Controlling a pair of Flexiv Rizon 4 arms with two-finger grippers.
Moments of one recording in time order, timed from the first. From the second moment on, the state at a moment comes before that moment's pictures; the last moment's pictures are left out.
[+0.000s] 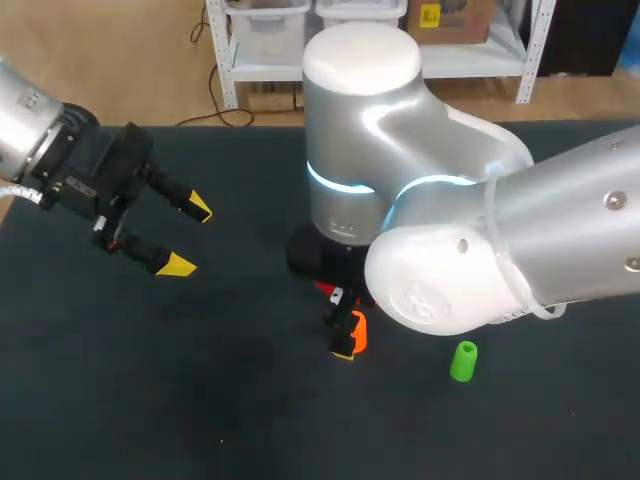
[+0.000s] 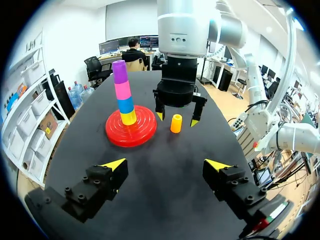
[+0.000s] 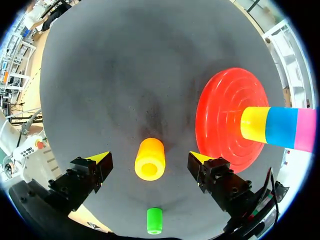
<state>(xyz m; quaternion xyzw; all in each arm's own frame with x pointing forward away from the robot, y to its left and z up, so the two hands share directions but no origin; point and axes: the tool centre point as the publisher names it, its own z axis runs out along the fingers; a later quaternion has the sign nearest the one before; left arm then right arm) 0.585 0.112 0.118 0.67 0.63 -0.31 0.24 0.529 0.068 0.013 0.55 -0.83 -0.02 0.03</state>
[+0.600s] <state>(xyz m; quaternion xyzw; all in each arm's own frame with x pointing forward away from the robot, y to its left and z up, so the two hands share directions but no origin) 0.585 0.112 0.118 0.67 0.63 -0.31 0.24 0.531 0.068 0.011 0.55 -0.83 -0.01 0.03</state>
